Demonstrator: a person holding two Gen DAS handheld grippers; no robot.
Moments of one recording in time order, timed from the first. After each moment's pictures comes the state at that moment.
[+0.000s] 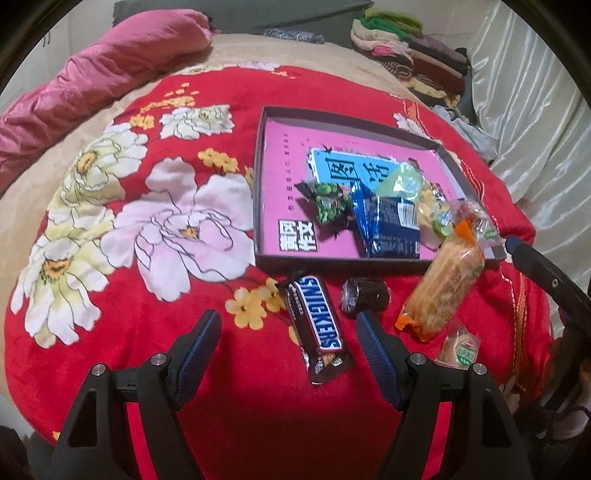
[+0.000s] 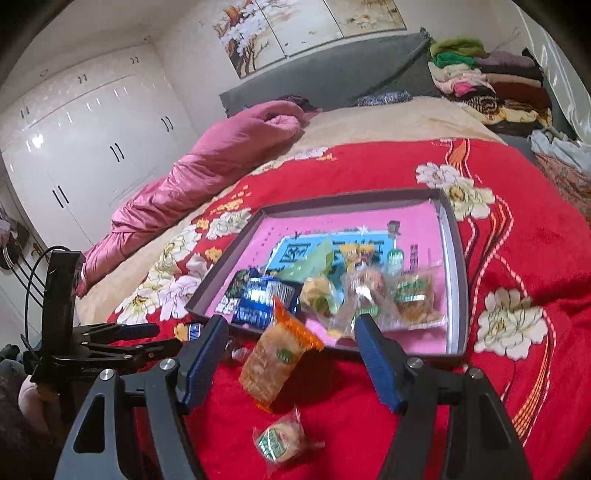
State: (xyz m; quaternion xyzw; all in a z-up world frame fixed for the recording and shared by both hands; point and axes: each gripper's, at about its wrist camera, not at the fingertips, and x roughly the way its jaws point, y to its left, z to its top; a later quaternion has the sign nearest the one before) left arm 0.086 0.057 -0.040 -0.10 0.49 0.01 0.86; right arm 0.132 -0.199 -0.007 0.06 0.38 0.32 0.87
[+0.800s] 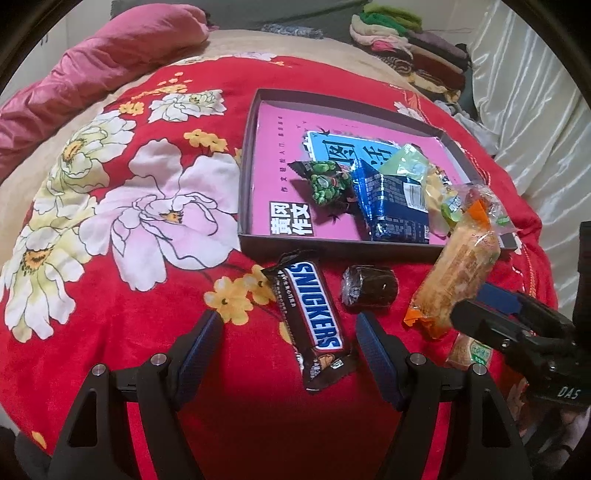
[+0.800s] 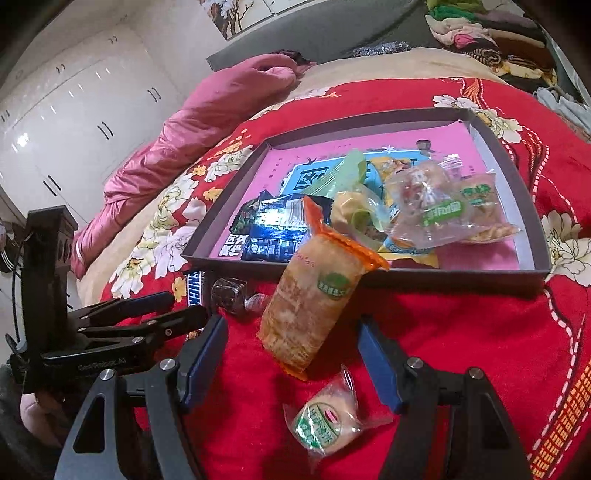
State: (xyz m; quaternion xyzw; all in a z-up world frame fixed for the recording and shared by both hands) left arm 0.091 0.047 -0.064 -0.10 0.50 0.01 0.86; right arm 0.127 -0.155 -0.059 0.06 0.46 0.32 0.83
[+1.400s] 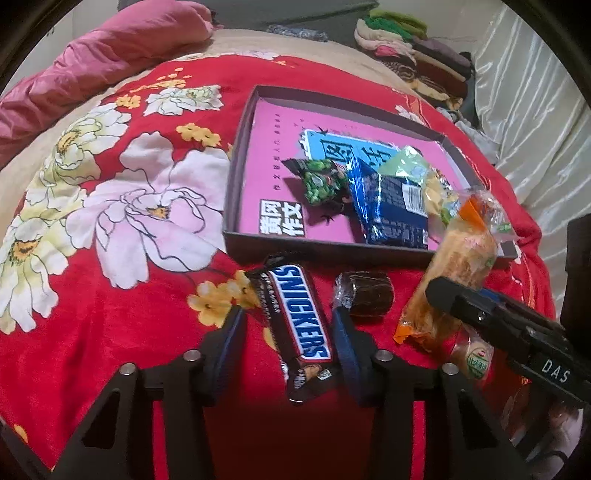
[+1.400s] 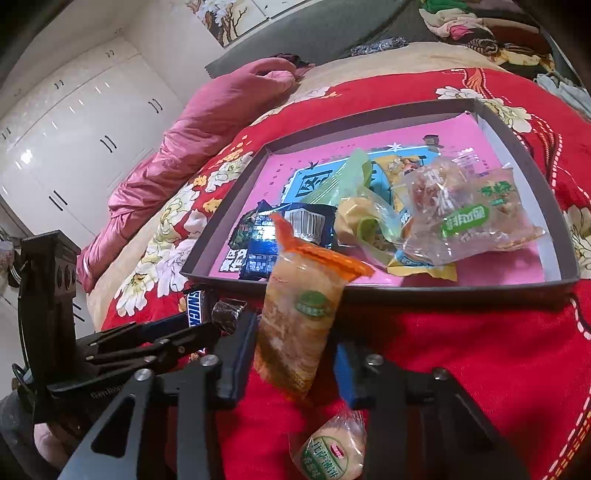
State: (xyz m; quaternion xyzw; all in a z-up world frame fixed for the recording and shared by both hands) left arm 0.097 0.040 -0.074 -0.12 0.49 0.01 0.86; right arm 0.142 -0.150 -0.066 0.10 0.46 0.33 0.82
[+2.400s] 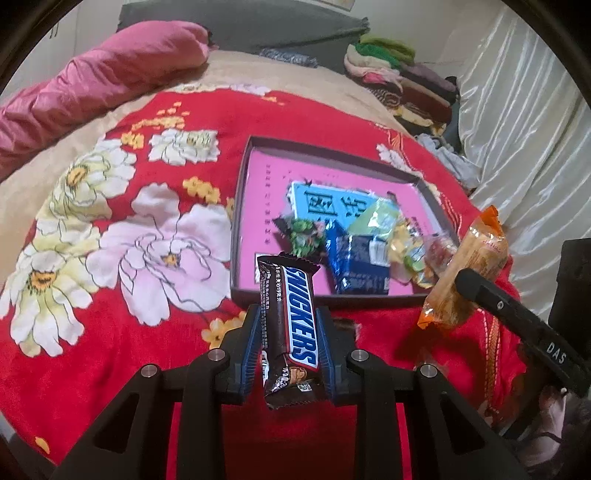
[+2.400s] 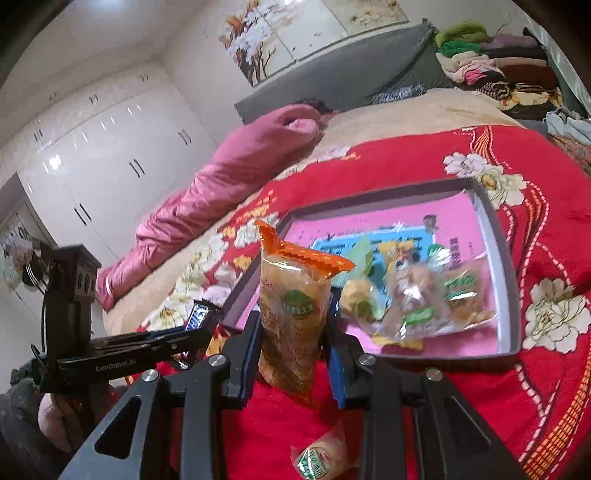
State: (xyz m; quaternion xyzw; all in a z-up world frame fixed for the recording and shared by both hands) left arm 0.090 0.055 -0.022 -0.14 0.44 -0.01 0.89; right arm 0.140 -0.187 -0.012 0.12 0.36 0.36 0.85
